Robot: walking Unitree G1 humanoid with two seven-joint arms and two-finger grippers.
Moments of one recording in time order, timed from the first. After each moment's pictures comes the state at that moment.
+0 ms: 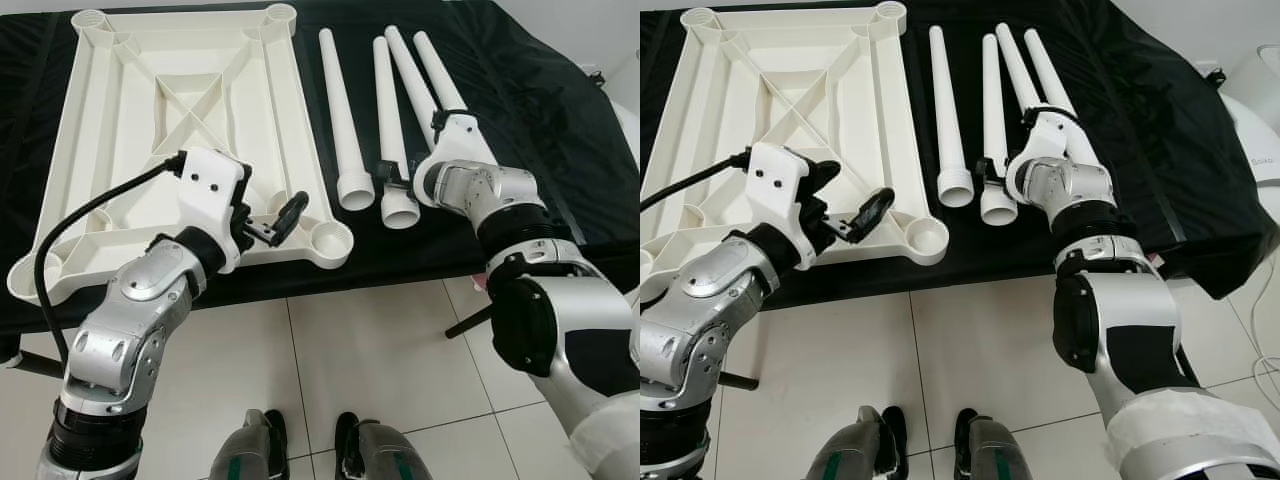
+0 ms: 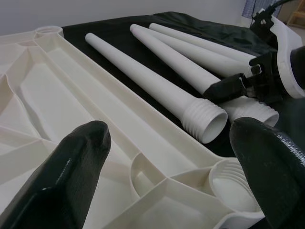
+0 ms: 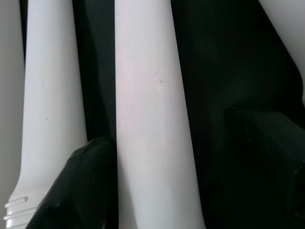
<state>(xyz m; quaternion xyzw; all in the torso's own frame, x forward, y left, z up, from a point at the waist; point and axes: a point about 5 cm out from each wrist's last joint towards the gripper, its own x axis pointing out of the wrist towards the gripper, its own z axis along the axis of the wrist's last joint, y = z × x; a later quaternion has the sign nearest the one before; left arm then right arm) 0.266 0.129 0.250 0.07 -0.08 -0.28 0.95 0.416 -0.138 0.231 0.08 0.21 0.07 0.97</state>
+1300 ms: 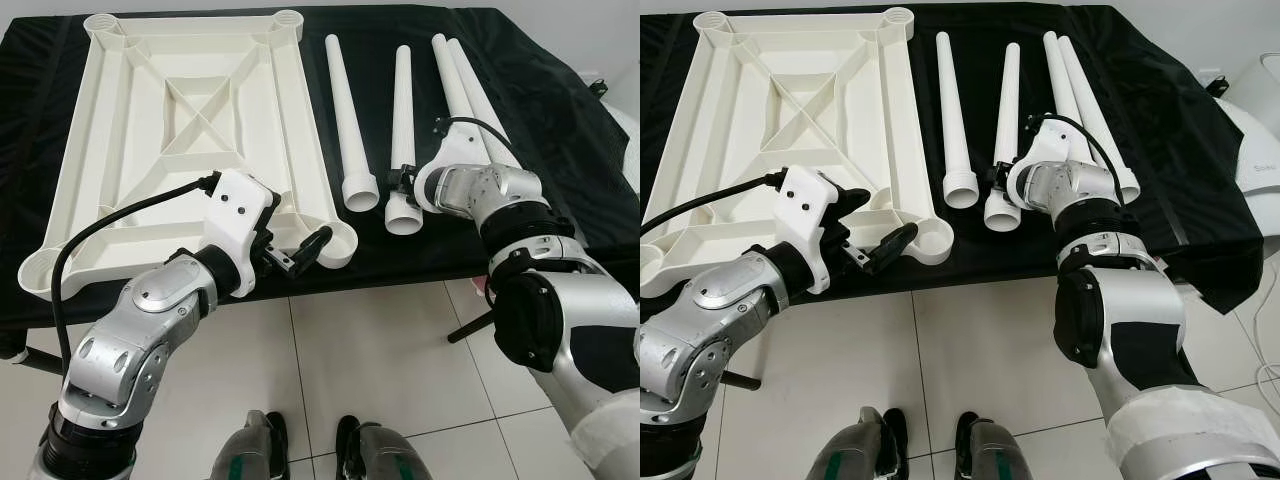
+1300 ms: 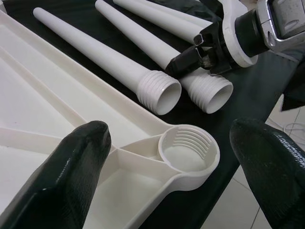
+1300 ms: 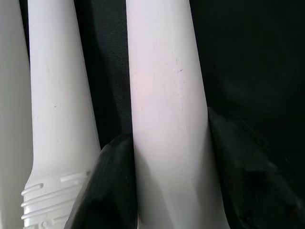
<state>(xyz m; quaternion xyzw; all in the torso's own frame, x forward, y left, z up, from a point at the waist) 0.252 0.112 0.235 0.09 -0.03 -0.36 0.93 0.414 -0.139 0.224 0.10 0.24 0.06 0.96</state>
